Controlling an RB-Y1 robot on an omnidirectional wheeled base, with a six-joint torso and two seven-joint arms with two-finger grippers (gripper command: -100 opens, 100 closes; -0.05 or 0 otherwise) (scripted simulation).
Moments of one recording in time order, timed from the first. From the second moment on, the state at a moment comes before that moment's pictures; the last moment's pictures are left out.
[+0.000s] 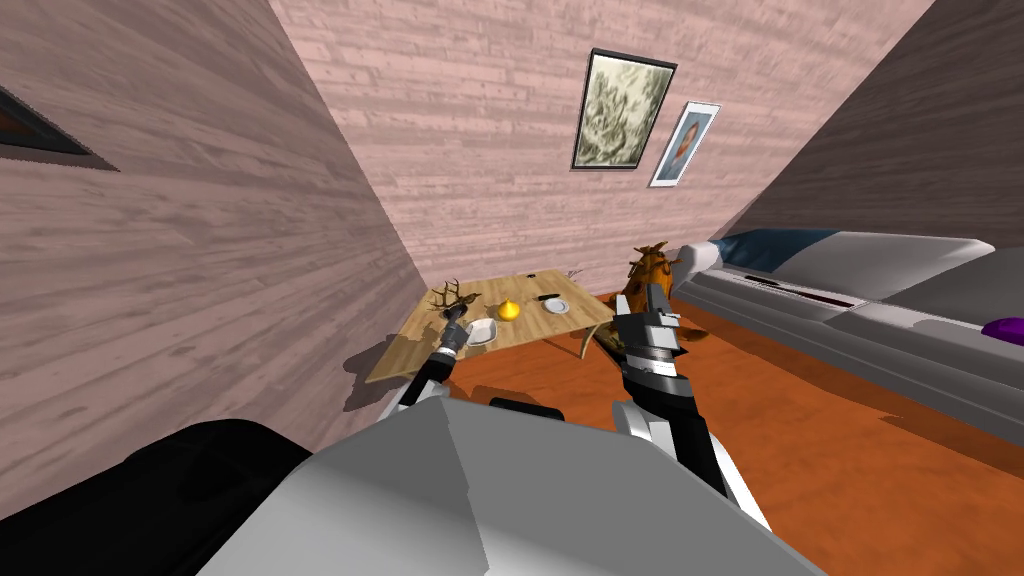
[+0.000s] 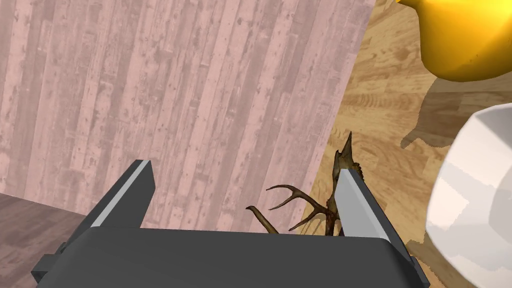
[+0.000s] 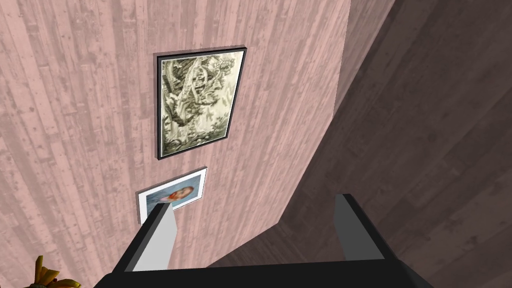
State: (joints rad) left arm 0.54 0.25 -0.05 -2.06 0.14 -0.12 0.32; right arm 0.53 -0.03 0.06 -2.36 0.07 -0.39 -0.12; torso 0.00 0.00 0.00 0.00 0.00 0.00
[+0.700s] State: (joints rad) left arm 0.53 0.34 -0.05 -1.92 0.16 0.02 0.40; right arm 0.53 -0.03 0.06 -2.36 0.07 -0.39 -0.12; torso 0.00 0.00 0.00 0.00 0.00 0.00
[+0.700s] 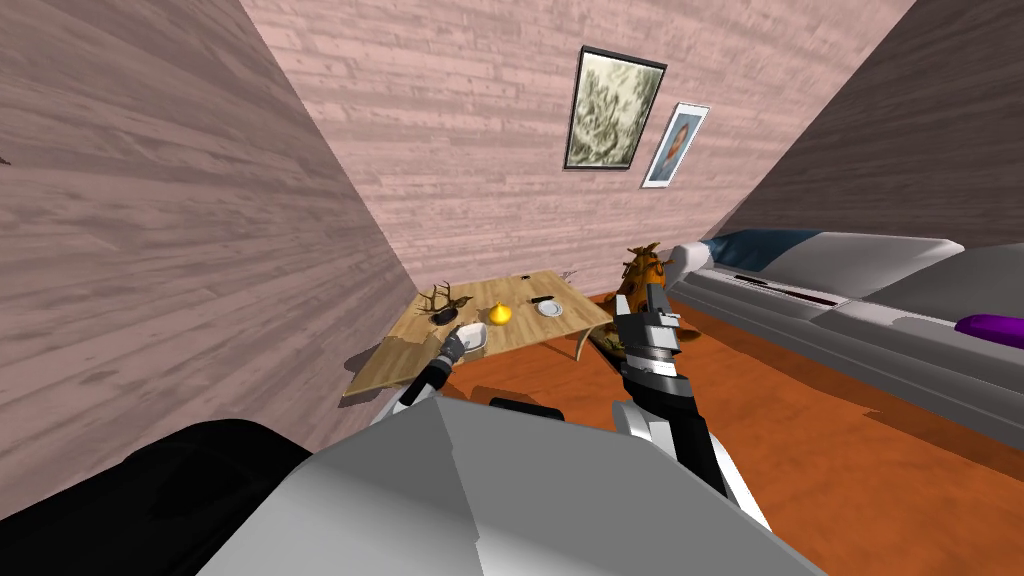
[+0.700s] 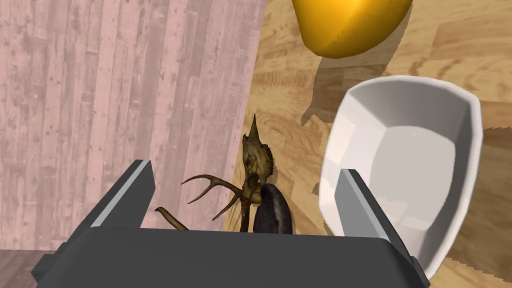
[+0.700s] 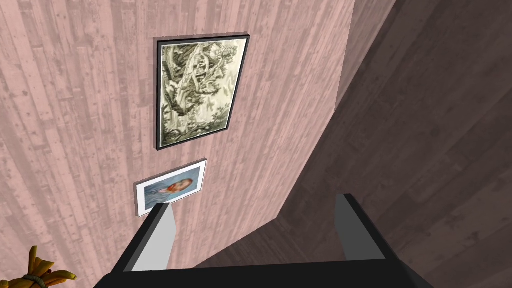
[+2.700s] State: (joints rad) left arm 0.51 0.49 -0.05 -1.57 0.18 0.27 0.53; right arm 0.53 -0.03 0.06 -2.36 0.07 -0.39 -0.12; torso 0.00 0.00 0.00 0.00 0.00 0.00
